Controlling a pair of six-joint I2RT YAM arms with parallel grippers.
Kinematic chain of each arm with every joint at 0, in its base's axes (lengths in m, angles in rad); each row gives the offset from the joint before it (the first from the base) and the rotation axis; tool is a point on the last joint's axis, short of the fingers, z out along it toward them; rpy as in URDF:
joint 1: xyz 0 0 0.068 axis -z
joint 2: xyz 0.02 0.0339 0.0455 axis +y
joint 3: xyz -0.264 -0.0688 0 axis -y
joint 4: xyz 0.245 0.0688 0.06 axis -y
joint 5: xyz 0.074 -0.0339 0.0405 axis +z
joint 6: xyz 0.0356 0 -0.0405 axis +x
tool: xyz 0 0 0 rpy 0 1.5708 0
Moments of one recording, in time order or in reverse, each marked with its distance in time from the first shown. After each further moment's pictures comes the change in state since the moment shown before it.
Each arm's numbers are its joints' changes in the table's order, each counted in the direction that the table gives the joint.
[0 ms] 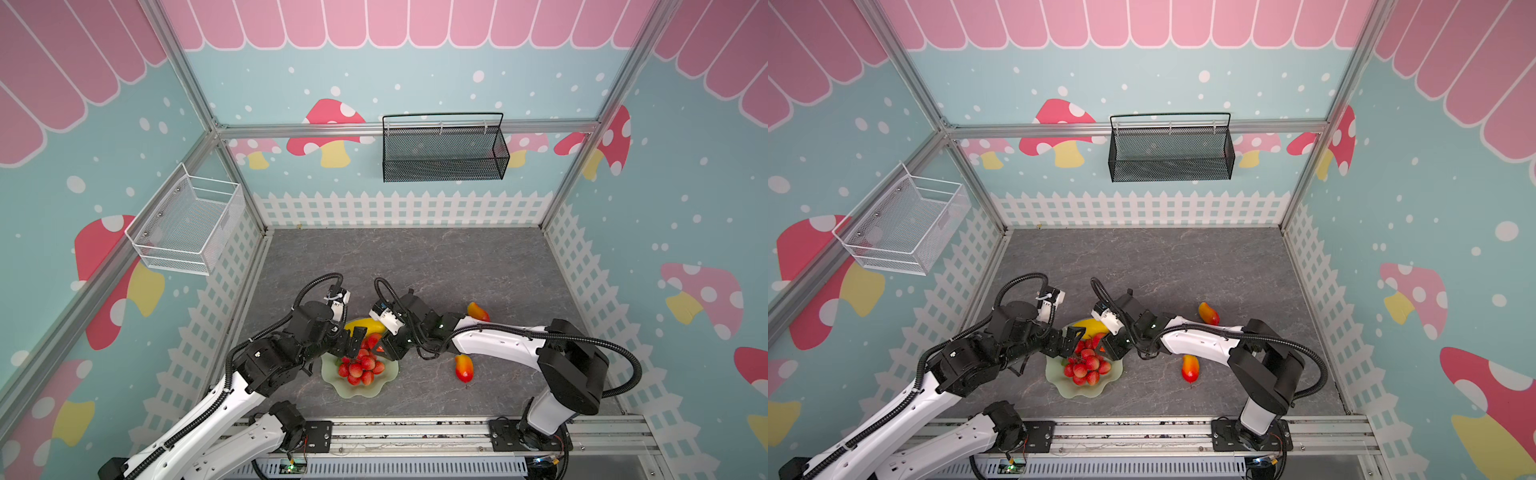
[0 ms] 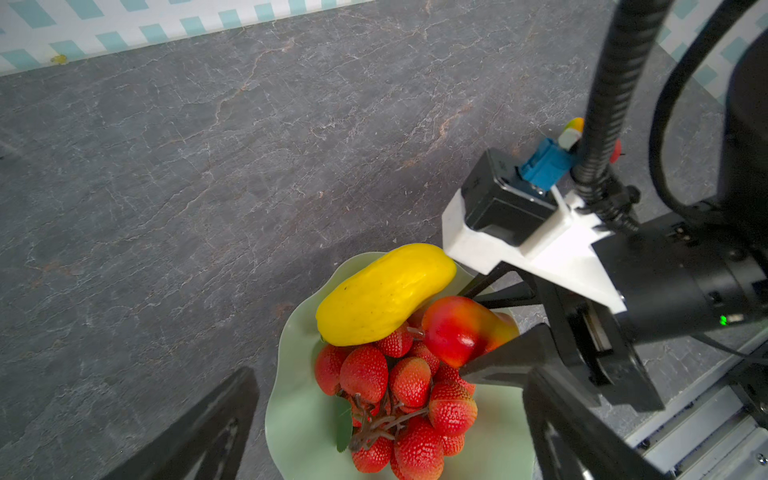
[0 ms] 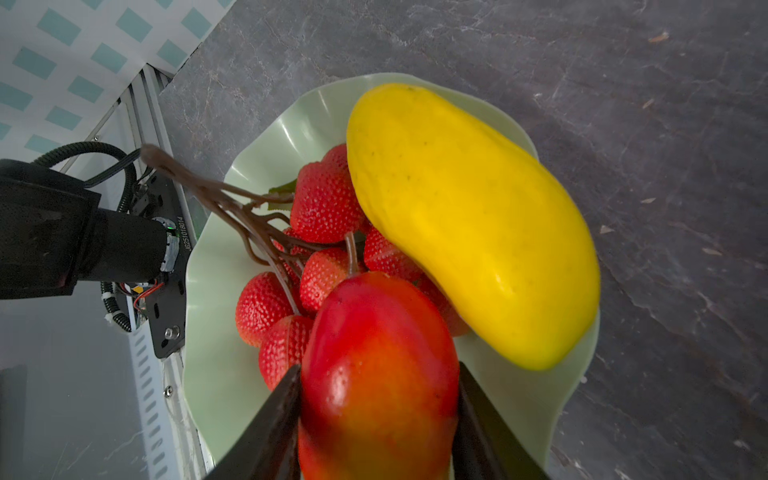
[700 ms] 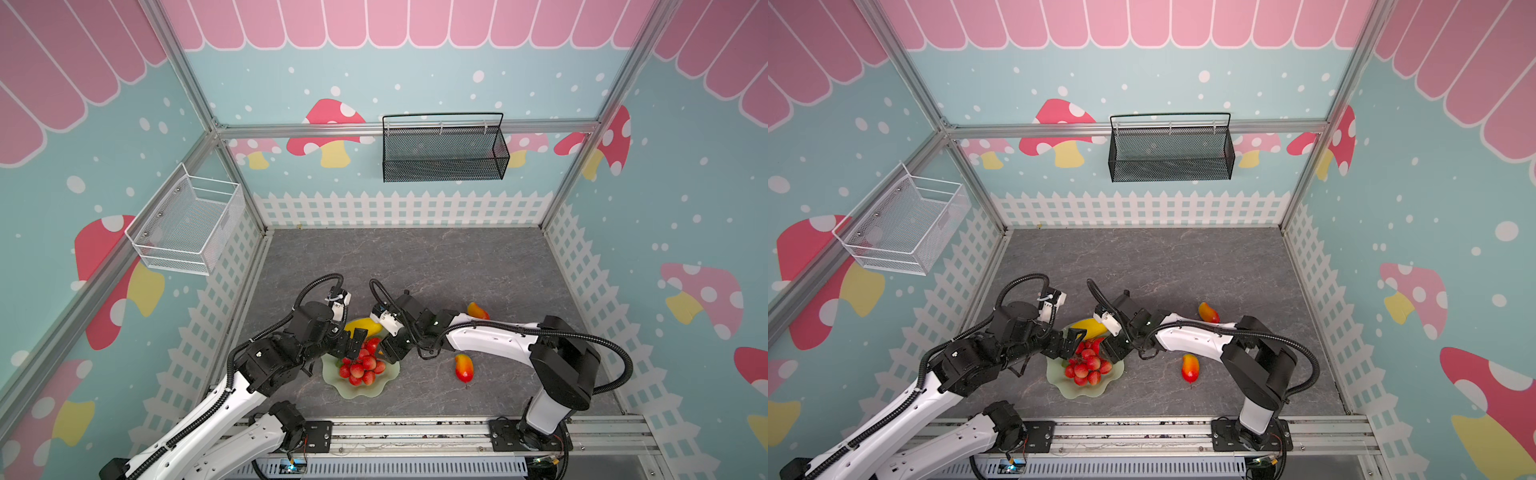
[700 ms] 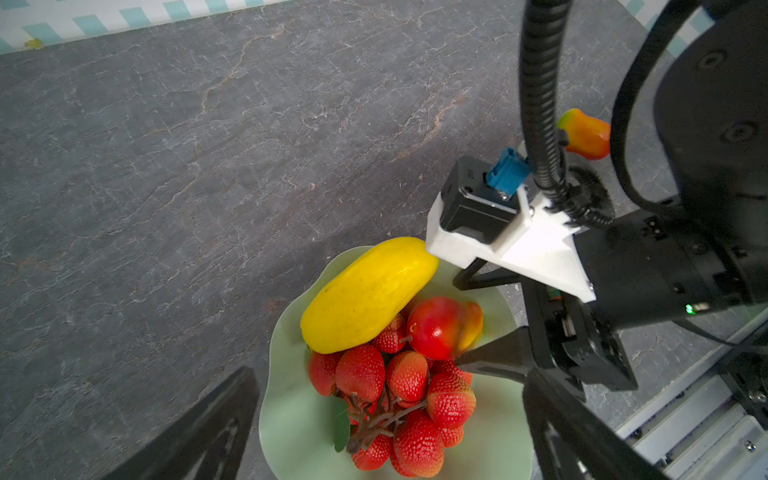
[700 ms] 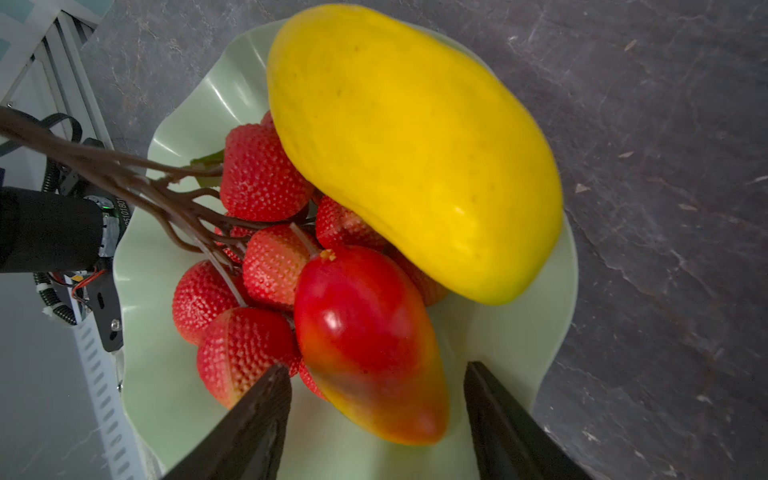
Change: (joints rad) left arm -0.009 0.000 -0.016 0.003 -0.037 0.000; right arm -0.004 0.029 0.042 -0.131 -0.068 -0.030
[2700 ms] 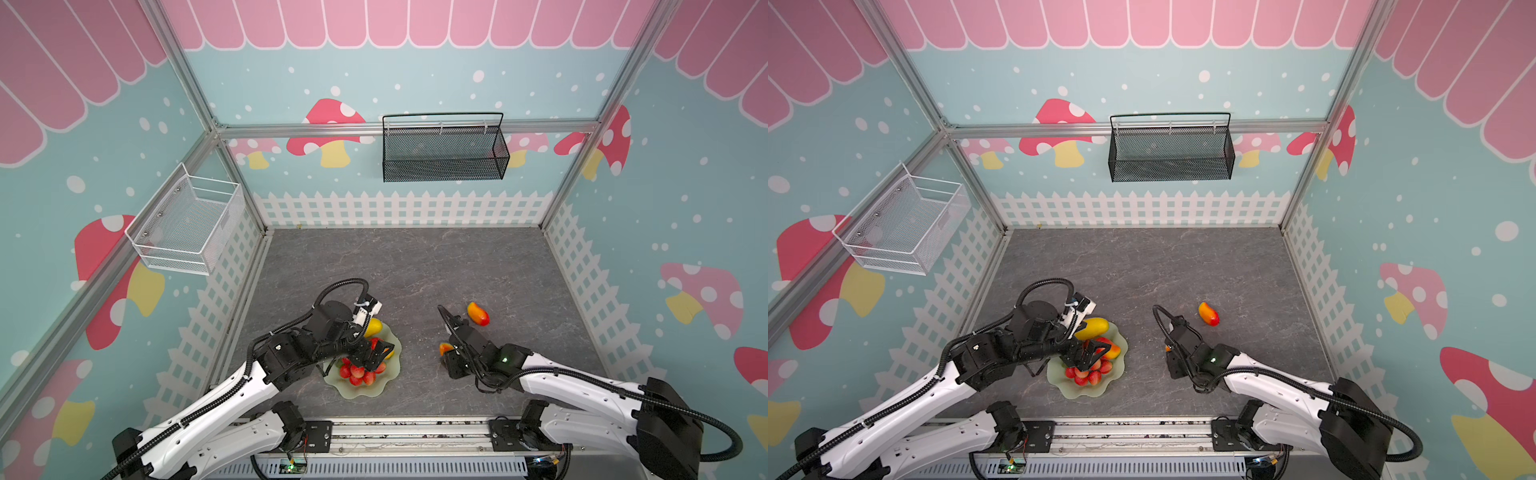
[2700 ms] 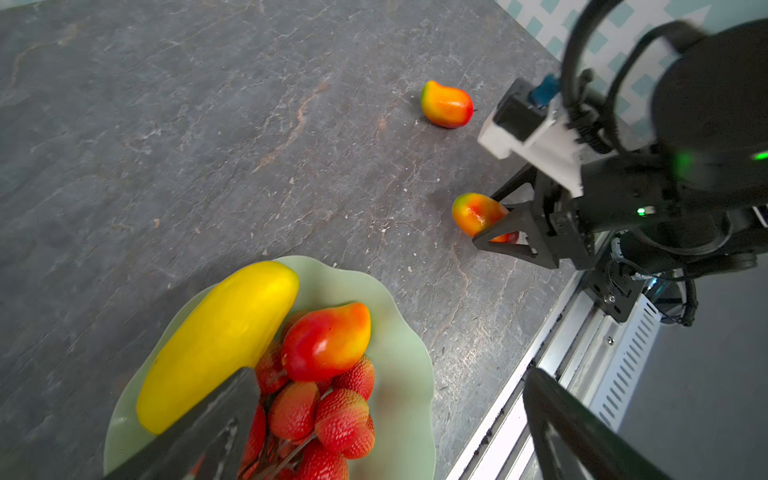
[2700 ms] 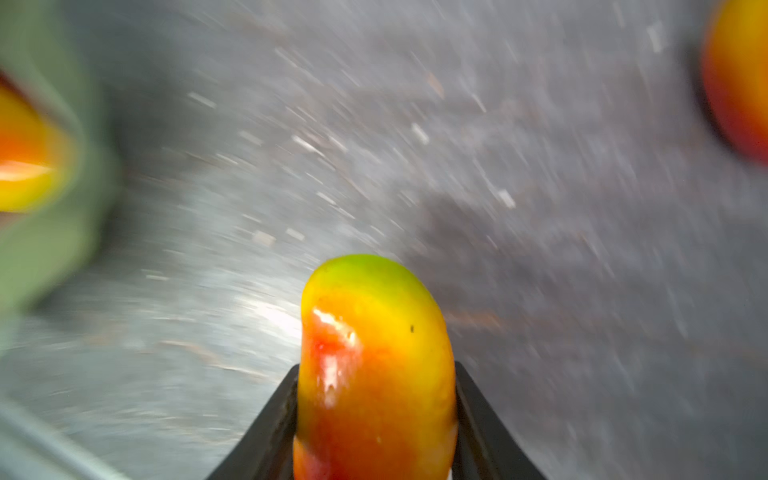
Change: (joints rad) left arm 0.103 0.098 0.030 0.066 -0.202 0.023; right arm 0.071 -0.637 -0.525 -0.091 -0.344 0.311
